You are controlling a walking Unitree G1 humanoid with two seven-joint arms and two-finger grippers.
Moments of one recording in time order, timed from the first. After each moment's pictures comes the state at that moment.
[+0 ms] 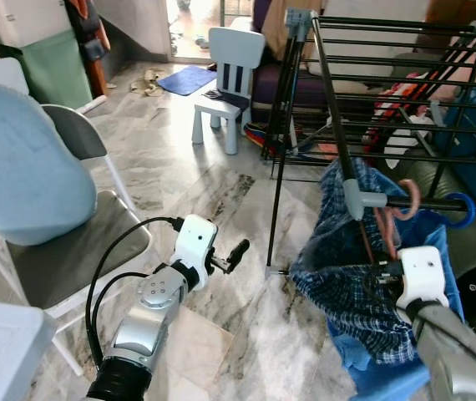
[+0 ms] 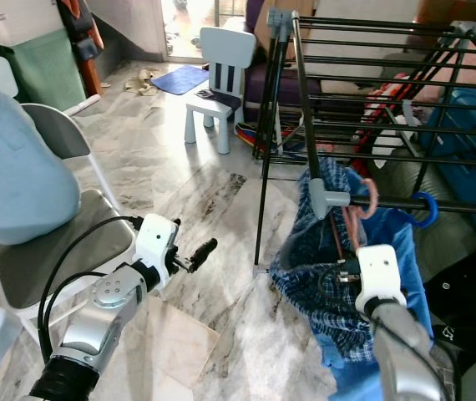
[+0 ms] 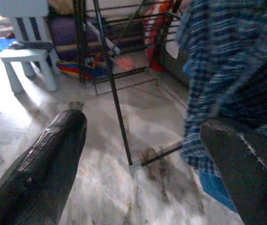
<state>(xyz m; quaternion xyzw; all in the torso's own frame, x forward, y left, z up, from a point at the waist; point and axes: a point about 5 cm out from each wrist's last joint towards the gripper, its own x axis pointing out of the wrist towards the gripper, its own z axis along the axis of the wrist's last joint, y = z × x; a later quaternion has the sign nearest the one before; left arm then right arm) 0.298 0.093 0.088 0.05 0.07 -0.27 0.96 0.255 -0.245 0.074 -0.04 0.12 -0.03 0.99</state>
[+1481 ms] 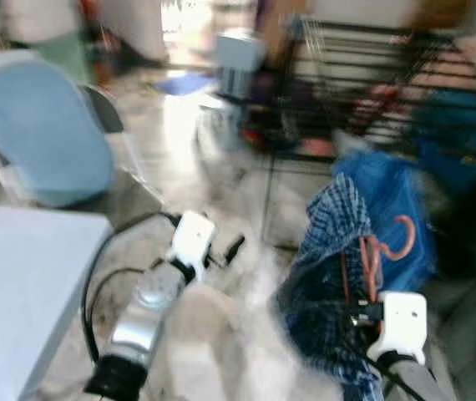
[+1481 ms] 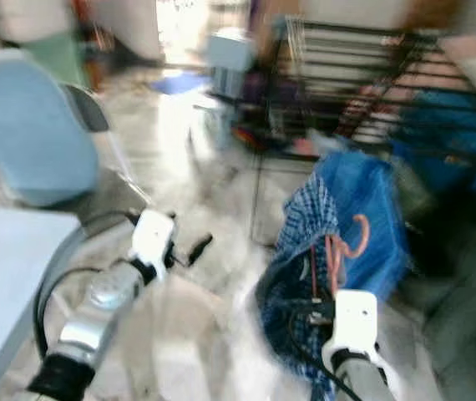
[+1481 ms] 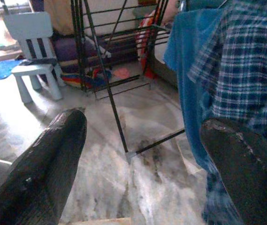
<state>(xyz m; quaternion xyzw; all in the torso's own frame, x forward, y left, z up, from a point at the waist) 0.302 0.094 0.093 0.08 0.05 -0.27 0.96 0.191 -0.186 0.065 0.06 0.16 -0.06 0.98</state>
